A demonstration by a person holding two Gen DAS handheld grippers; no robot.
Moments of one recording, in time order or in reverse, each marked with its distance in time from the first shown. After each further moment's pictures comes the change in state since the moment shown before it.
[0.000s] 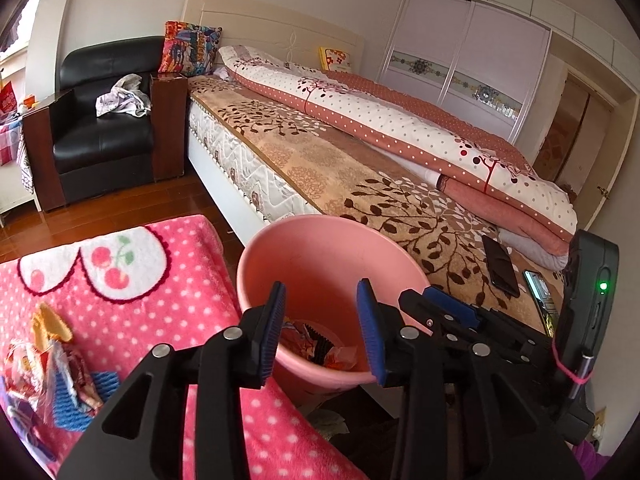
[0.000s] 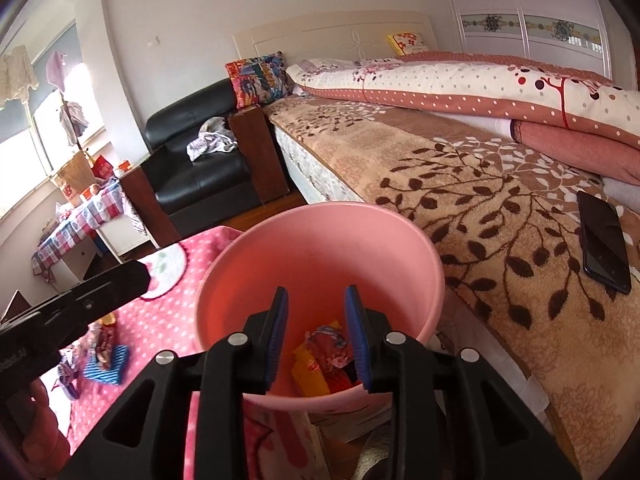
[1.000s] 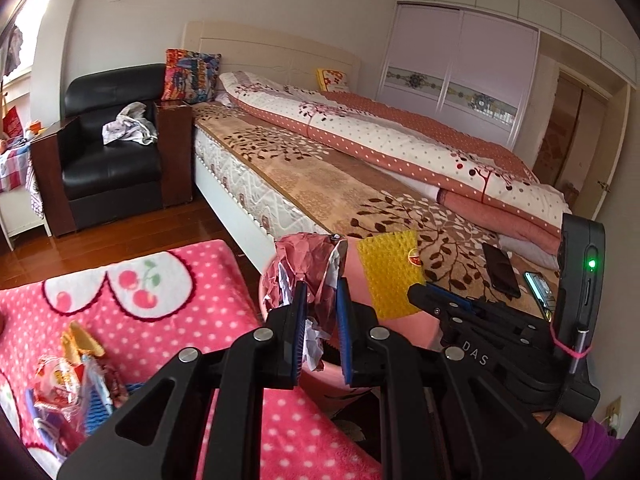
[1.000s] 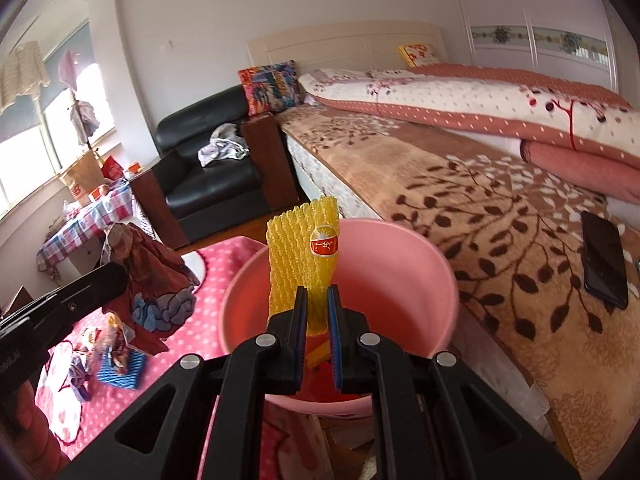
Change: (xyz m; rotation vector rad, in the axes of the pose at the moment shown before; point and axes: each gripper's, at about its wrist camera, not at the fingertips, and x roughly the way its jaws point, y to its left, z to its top) left arm -0.026 0.000 0.001 0.062 -0.070 0.020; right arm -0.009 0.015 0.008 -0.020 -0.020 0.011
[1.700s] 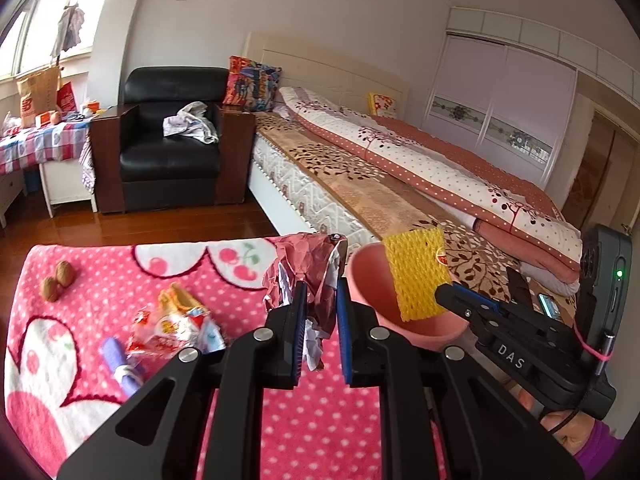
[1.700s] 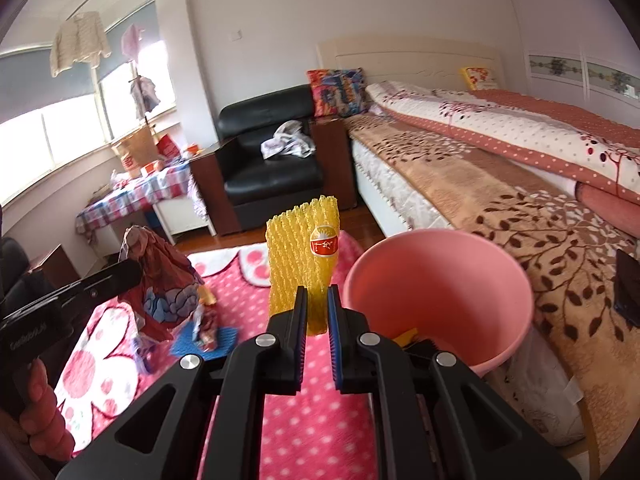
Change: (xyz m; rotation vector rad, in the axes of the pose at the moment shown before) left arm -0.105 0.069 -0.026 -0.131 -0.077 0.122; right arm -0.056 0.103 -0.019 -0.153 -0.033 0.144
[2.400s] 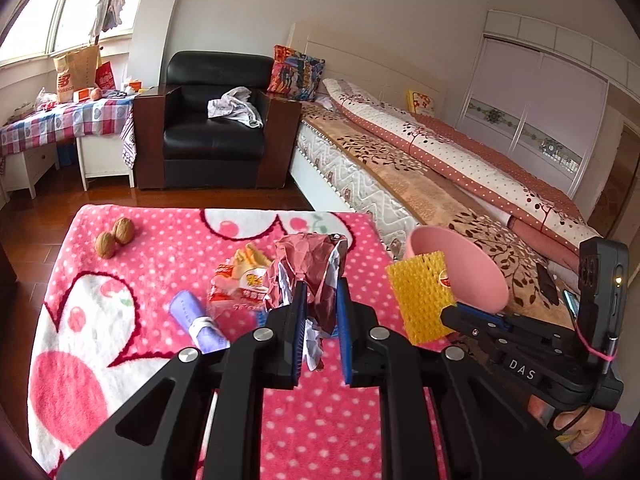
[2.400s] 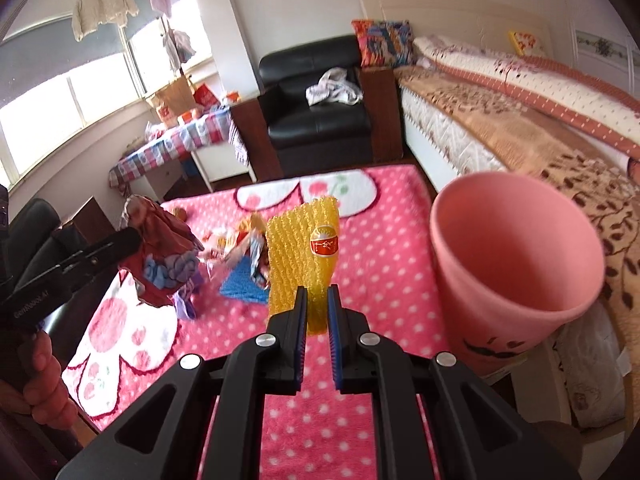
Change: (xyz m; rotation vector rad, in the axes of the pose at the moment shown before) left arm -0.040 0.061 -0.034 -0.077 0.023 0.111; right arm 0.028 0.054 -0.039 -0.056 0.183 0.144
